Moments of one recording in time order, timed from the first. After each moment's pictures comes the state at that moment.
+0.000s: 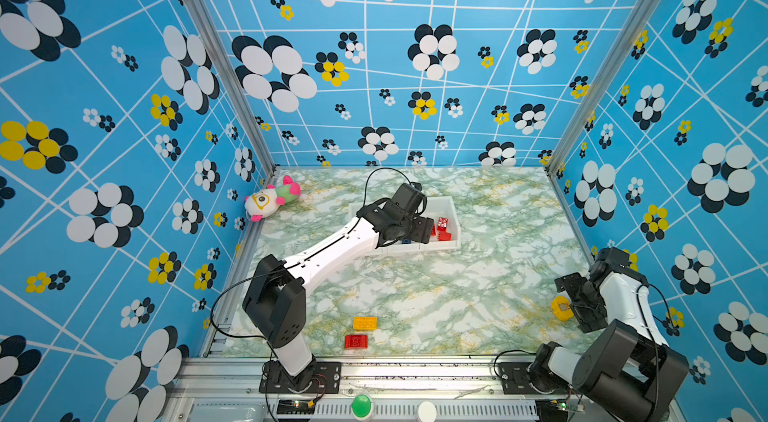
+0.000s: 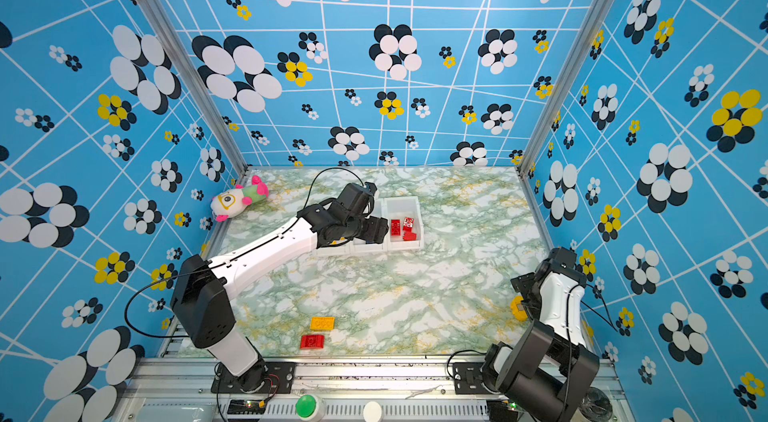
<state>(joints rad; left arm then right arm) -0.73 1.69 1.44 -0.61 -0.04 -0.35 -0.61 1.19 0.70 -0.94 0.03 0.72</state>
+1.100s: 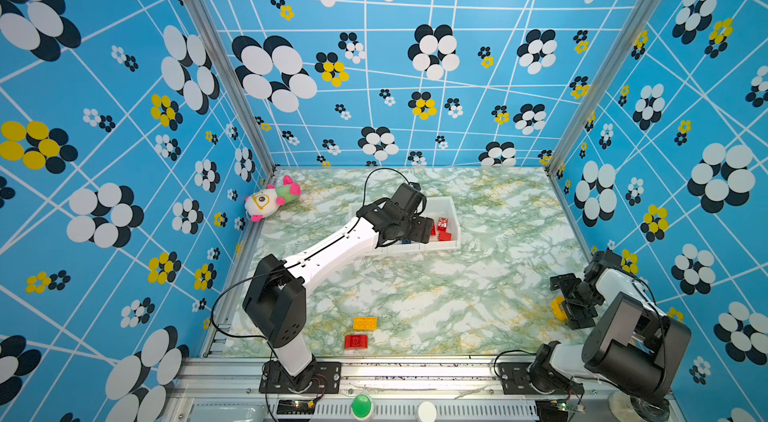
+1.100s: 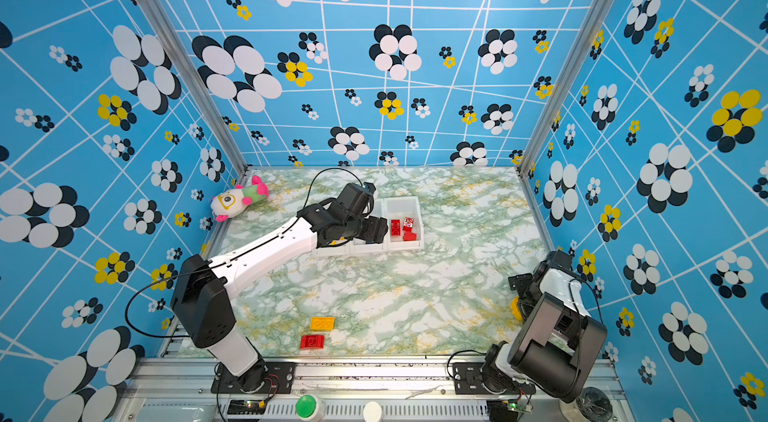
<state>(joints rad) -0.73 1.69 1.44 -0.61 -0.04 -0.37 -0.62 1.35 0.67 -0.78 -0.06 0.79</state>
